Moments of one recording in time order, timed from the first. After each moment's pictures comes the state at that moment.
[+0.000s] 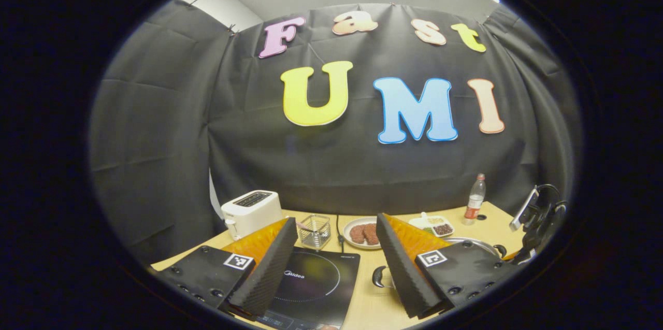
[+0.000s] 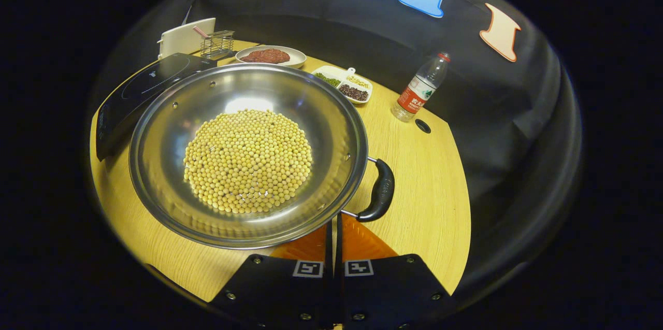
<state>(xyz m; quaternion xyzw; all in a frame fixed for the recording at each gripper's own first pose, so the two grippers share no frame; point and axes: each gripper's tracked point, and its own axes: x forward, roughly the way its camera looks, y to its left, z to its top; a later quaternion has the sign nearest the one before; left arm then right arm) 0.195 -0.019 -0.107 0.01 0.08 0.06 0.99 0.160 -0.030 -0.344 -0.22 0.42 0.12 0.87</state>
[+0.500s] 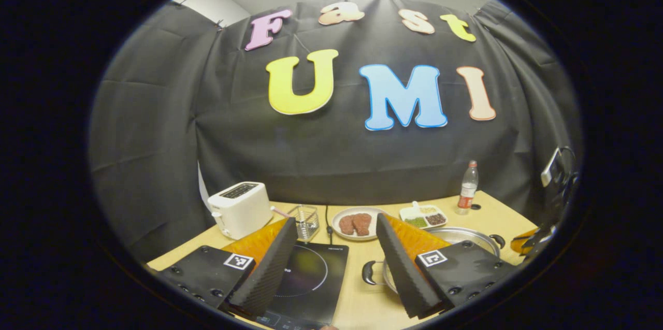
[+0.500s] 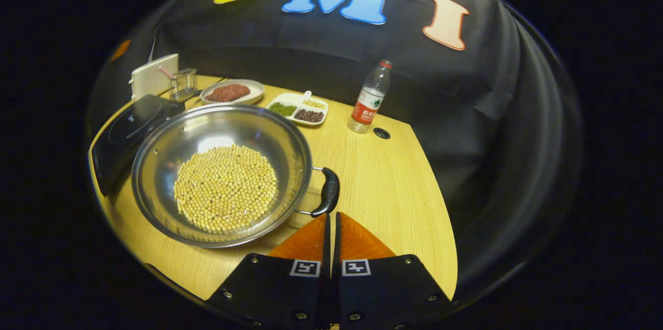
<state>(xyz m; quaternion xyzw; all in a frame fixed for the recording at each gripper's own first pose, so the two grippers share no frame) 0.208 -0.054 -0.140 0.02 0.11 0.02 0.99 0.168 -0.064 -0.286 -0.10 0.35 0.03 0.93</state>
